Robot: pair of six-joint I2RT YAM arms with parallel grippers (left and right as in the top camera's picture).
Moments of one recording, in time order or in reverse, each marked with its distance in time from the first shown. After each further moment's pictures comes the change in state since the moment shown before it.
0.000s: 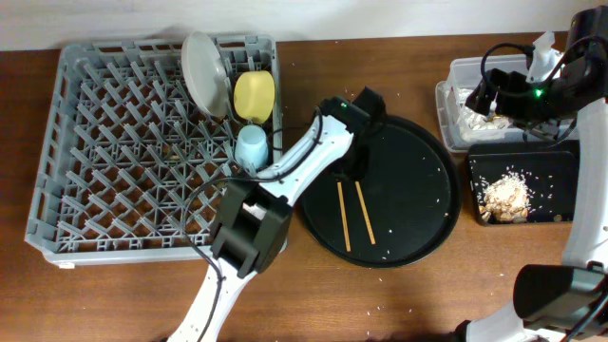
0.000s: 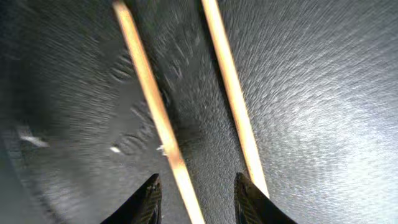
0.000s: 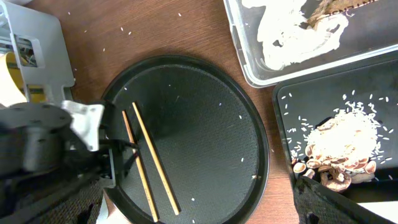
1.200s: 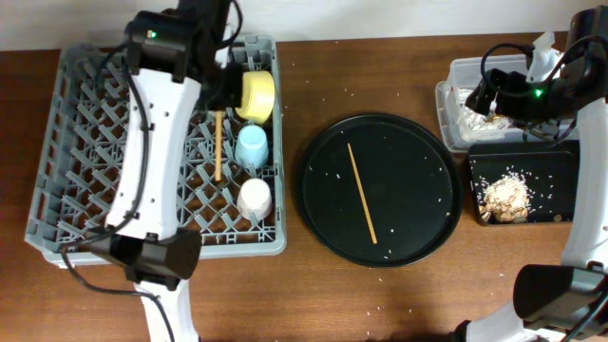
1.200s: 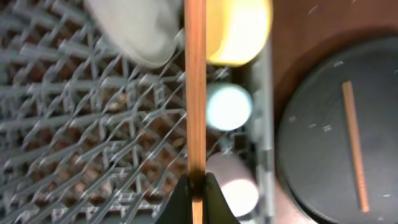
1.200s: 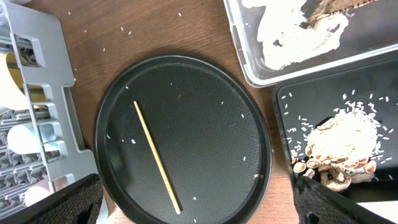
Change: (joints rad) left arm 0.444 -0.352 0.355 -0.459 -0.172 0.347; right arm 0.000 0.000 0.000 0.000 0.000 0.000
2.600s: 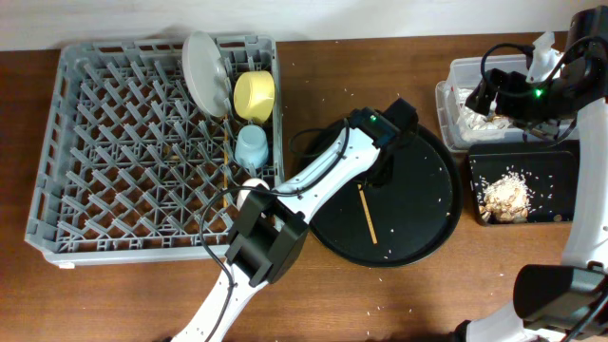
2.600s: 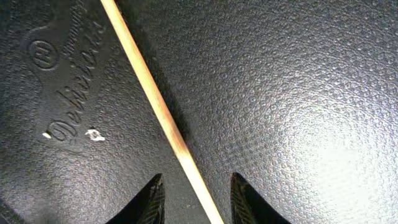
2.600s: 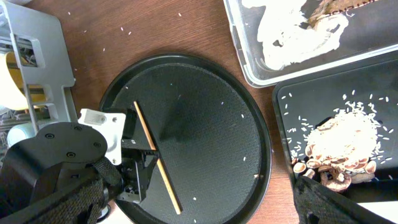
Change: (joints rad) left arm -0.549 0.383 -0.254 0.446 0.095 -0.410; right arm 0.000 0.000 0.000 0.000 0.000 0.000
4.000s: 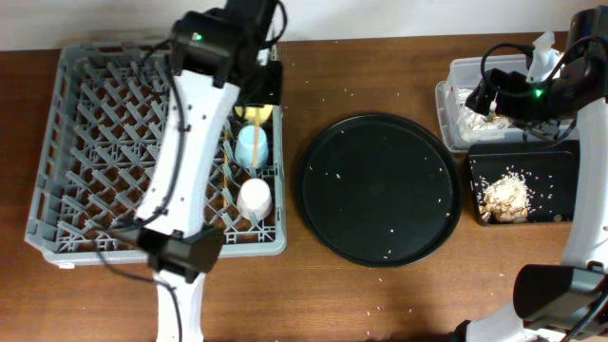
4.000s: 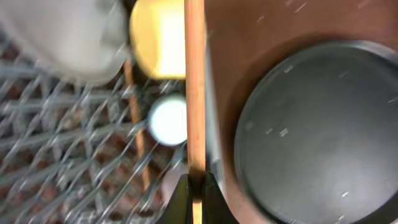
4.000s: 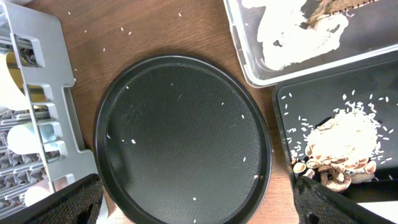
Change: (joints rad) left arm 0.423 -0.303 0.392 -0.453 -0.065 0.336; right arm 0.000 0.000 0.000 0.001 0.000 0.000
